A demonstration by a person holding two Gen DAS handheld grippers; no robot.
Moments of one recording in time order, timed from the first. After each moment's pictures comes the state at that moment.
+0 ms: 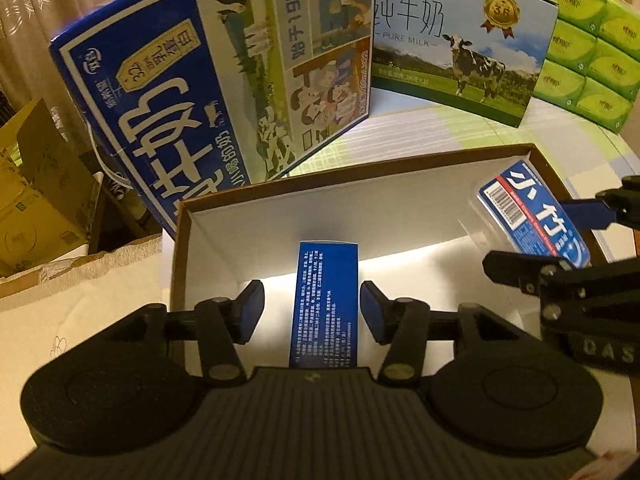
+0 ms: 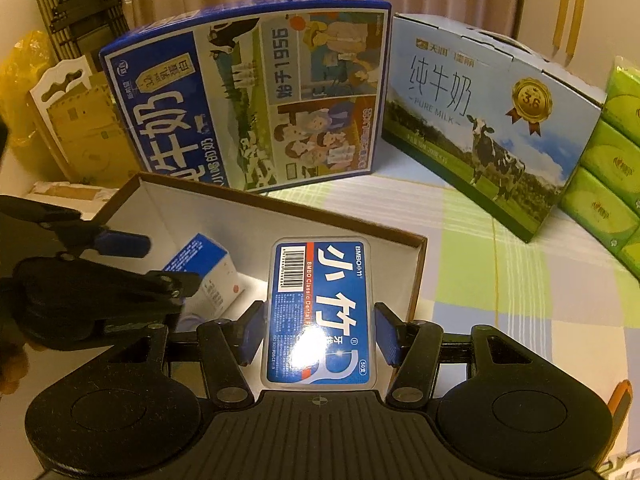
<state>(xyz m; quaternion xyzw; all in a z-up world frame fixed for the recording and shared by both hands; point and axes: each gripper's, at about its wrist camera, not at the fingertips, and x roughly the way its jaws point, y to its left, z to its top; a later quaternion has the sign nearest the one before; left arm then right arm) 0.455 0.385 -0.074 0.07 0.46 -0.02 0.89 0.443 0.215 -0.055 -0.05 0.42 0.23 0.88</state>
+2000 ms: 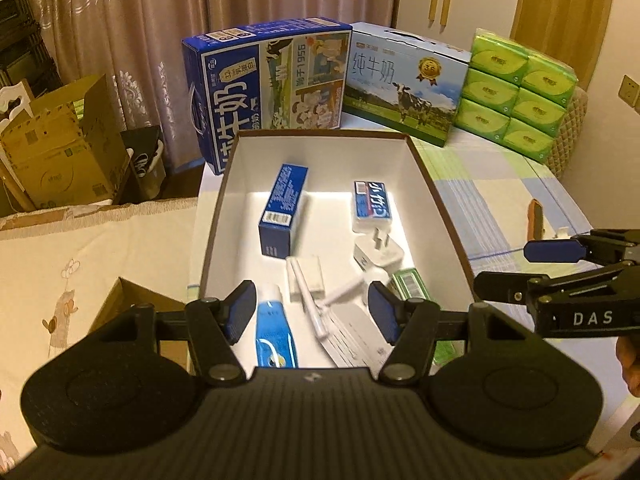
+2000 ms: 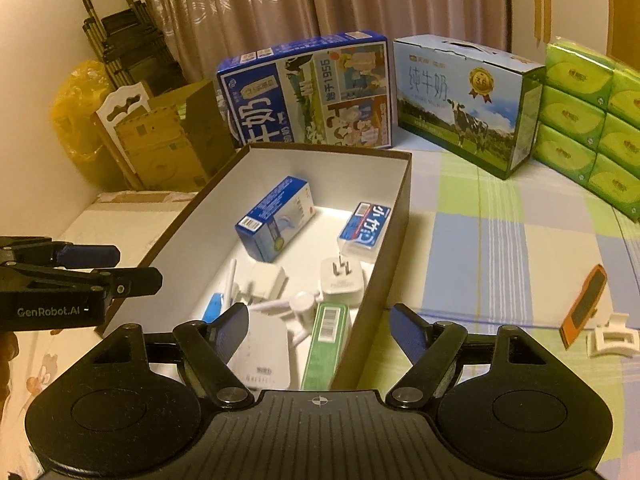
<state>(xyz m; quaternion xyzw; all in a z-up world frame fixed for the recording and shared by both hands) 0.214 0.354 0.019 -0.01 0.40 0.00 0.91 0.254 0.131 0.010 0.01 0.40 0.28 0.87</state>
